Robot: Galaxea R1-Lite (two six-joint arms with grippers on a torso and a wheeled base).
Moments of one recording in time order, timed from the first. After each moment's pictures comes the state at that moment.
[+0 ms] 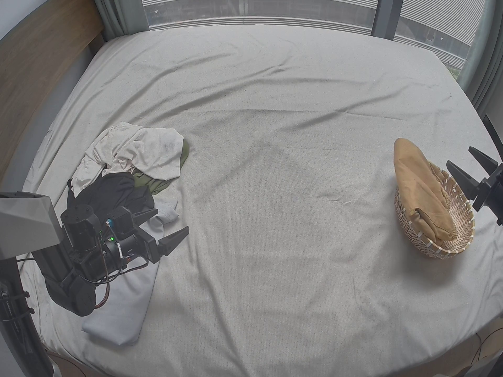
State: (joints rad) left arm -0.15 2.13 -0.44 -1.55 -0.47 0.04; right arm -0.18 1.37 -0.37 -1.15 0.55 -0.05
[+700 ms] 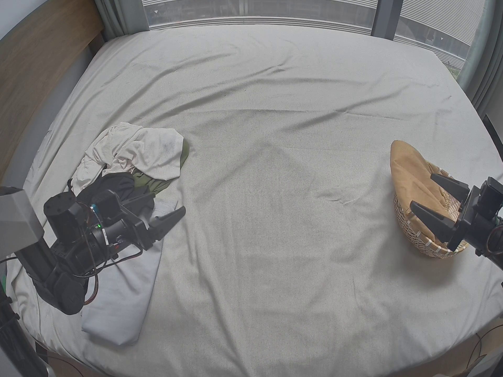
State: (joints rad) left arm -0.17 1.94 -0.42 -1.55 -0.51 -0.16; right arm 0.11 1.37 -0.27 -1.17 0.54 -0.04
